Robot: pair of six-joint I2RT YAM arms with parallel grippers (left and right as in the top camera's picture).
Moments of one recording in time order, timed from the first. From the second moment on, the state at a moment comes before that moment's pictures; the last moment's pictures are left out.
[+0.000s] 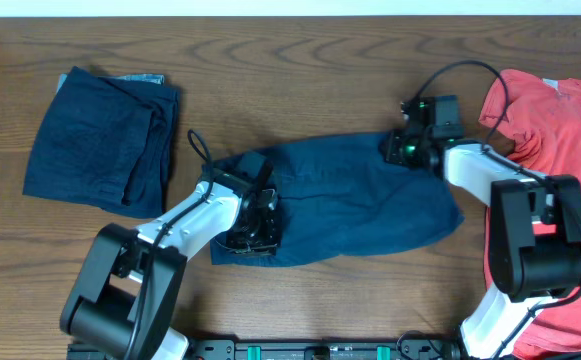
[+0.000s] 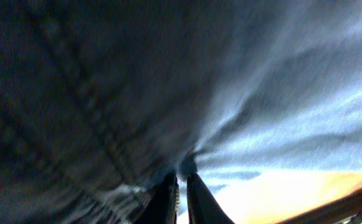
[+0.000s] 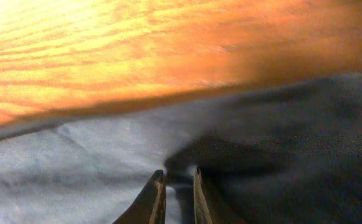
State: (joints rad) left arm -0.45 1.68 0.86 -0.80 0.40 -0.43; right arm 0.09 1.92 1.03 -0.19 -0.36 0.33
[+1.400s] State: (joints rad) left arm -0.11 1.81 1.01 -0.27 0.25 -0.29; right arm 0.34 1.87 1.06 -0.96 -0.33 0.31
